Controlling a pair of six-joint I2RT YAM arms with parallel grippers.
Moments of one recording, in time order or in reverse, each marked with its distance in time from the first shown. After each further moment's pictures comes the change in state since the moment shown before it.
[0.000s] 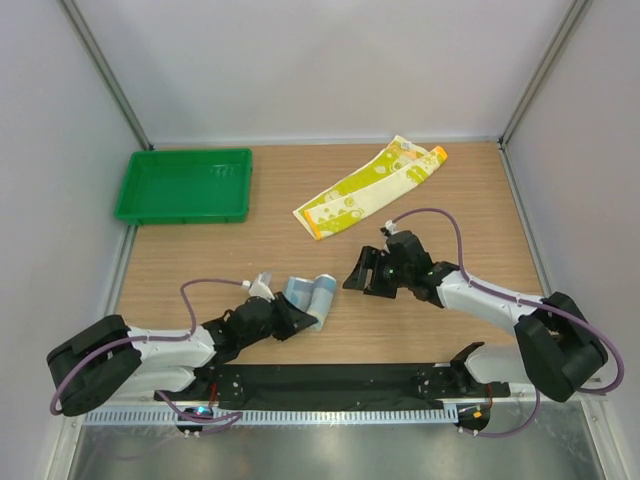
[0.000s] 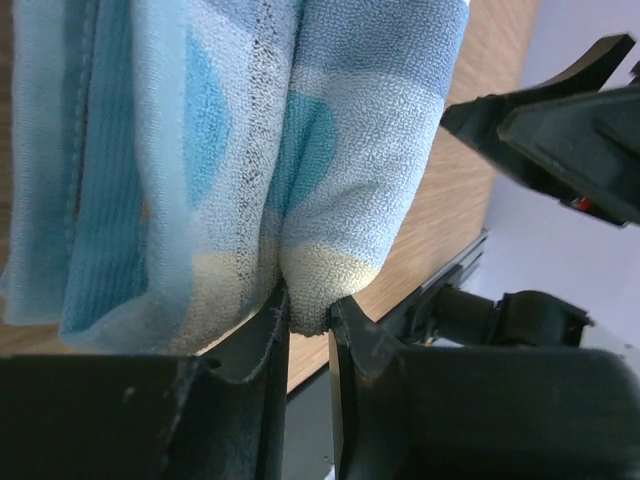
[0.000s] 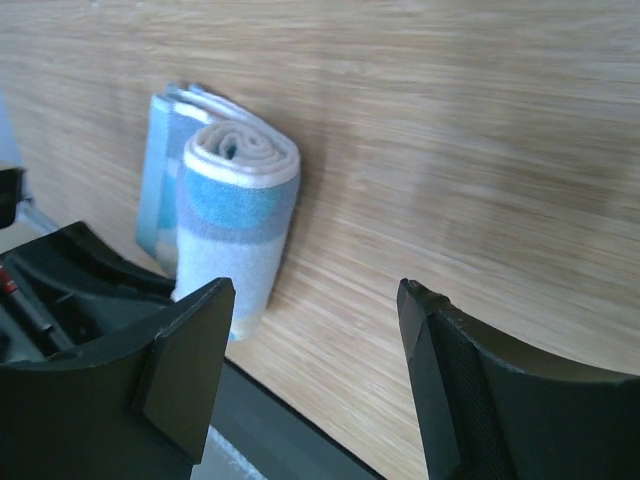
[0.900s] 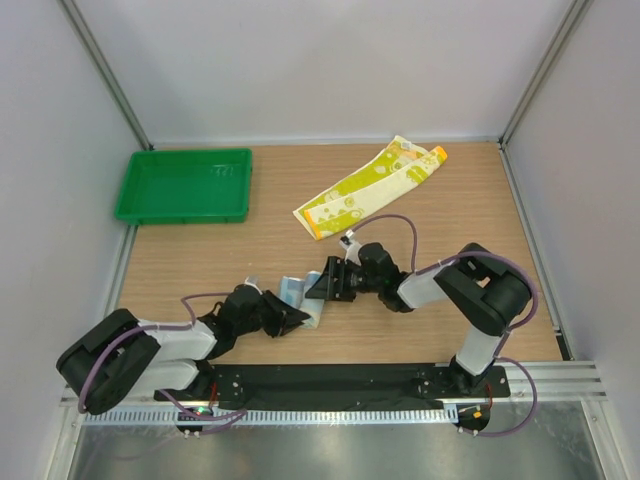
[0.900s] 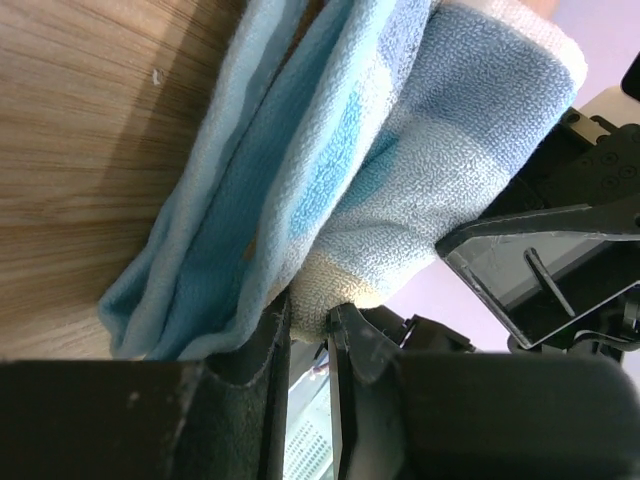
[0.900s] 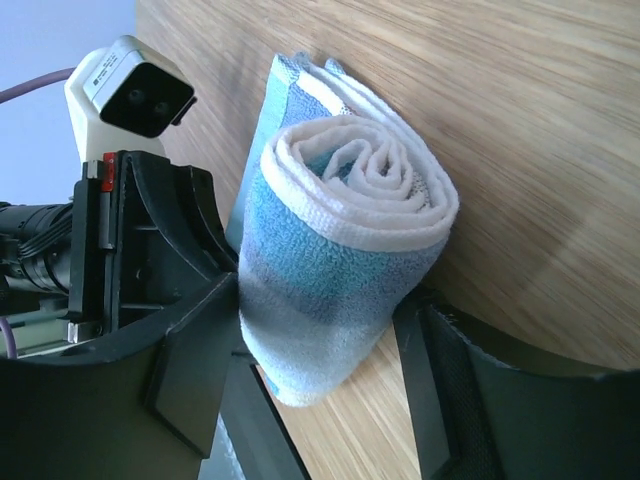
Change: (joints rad) left arm 0.242 0.077 -0.028 0.011 0.282 -0.264; right arm 0.139 0.462 -0.046 0.792 -0.232 0.087
